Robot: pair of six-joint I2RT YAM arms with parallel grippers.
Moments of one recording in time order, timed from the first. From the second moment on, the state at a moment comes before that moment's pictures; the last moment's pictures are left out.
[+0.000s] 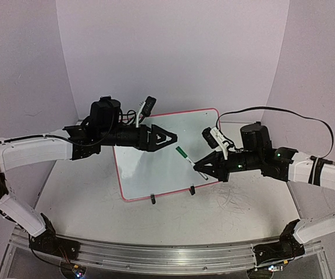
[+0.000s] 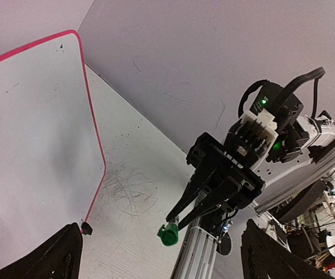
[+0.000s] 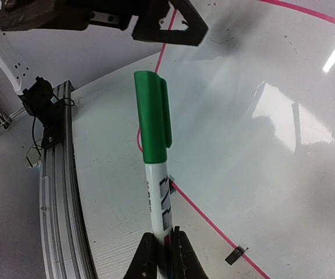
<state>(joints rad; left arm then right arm) -0.87 1.47 1.14 0.11 0.50 -0.51 0.73 1.23 0.84 -0.09 -0.52 -0.03</state>
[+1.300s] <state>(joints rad) -0.86 1.46 1.12 0.10 0.50 -0.53 0.82 1.28 0.90 -0.05 -0.06 0.20</state>
